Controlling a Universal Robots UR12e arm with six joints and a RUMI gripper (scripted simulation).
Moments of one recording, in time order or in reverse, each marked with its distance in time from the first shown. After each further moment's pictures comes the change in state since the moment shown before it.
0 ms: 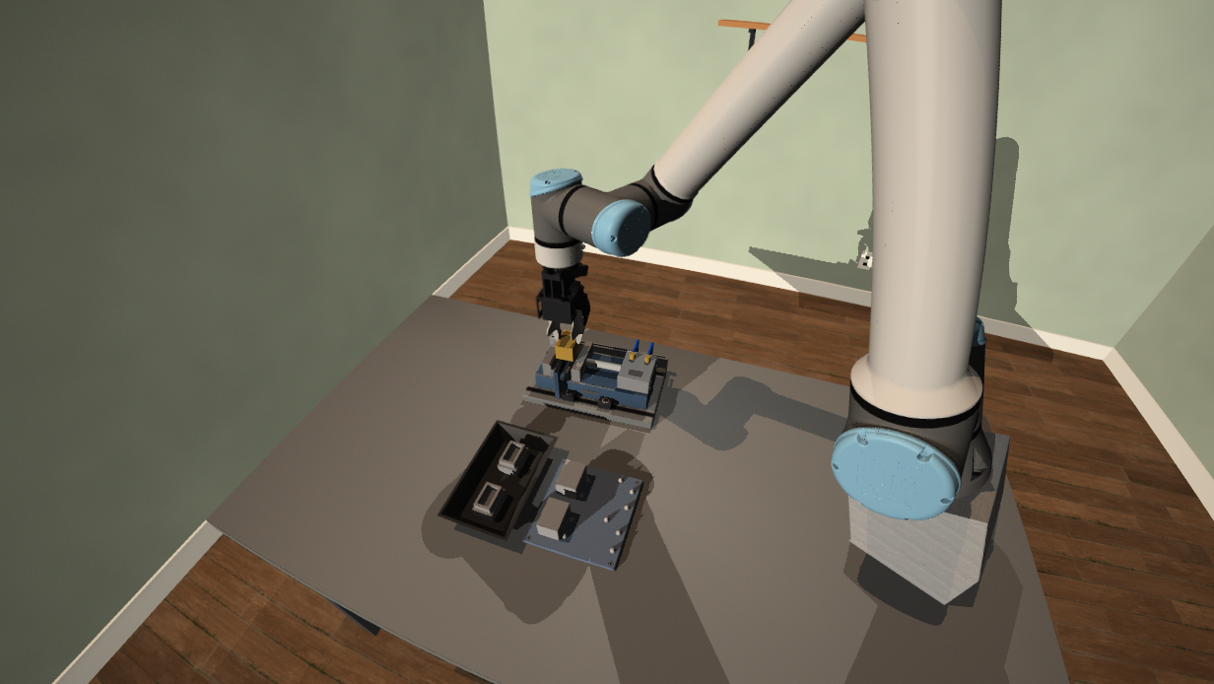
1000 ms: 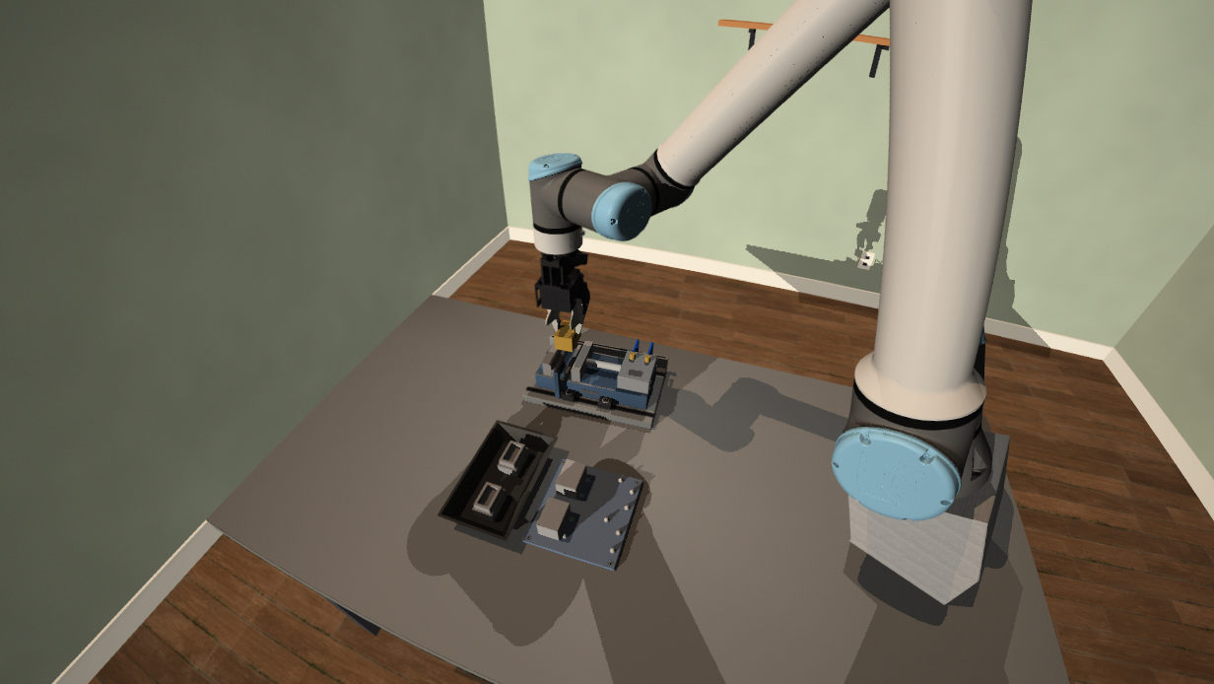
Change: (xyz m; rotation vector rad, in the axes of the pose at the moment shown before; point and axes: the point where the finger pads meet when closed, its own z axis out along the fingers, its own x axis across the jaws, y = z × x) arm 0.000 0.000 -0.028 0.000 0.000 0.000
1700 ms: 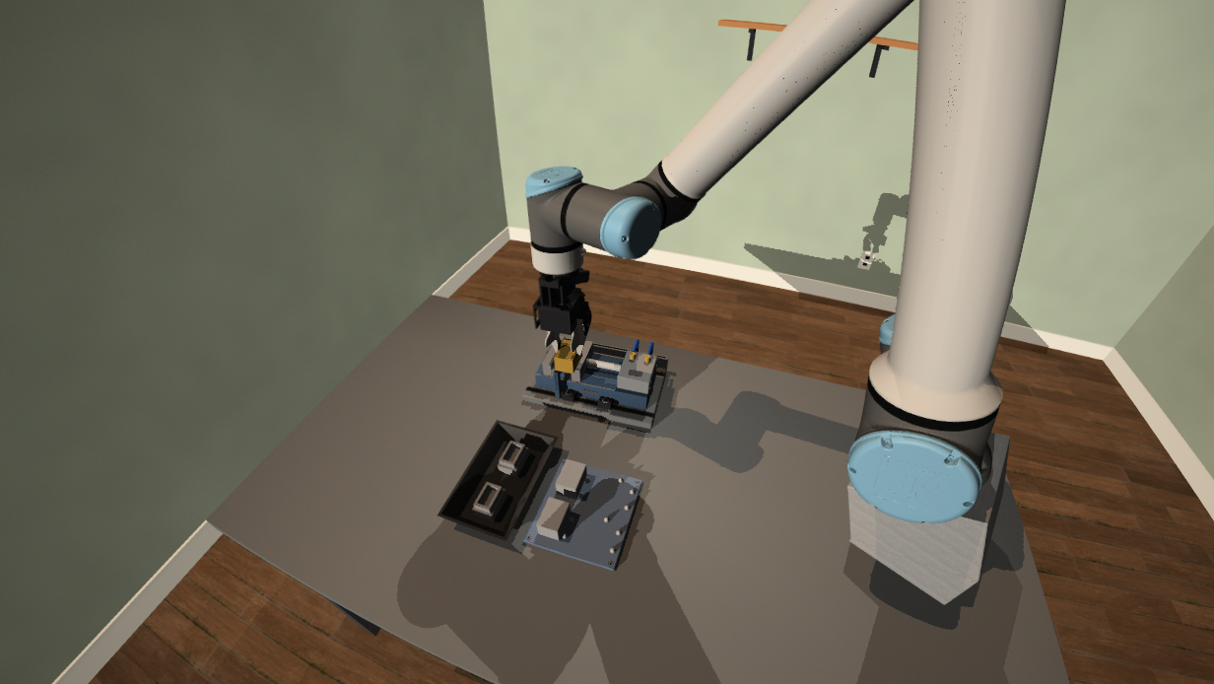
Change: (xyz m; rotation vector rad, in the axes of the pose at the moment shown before) arm 0.022 0.060 0.004 -0.005 0.006 0.007
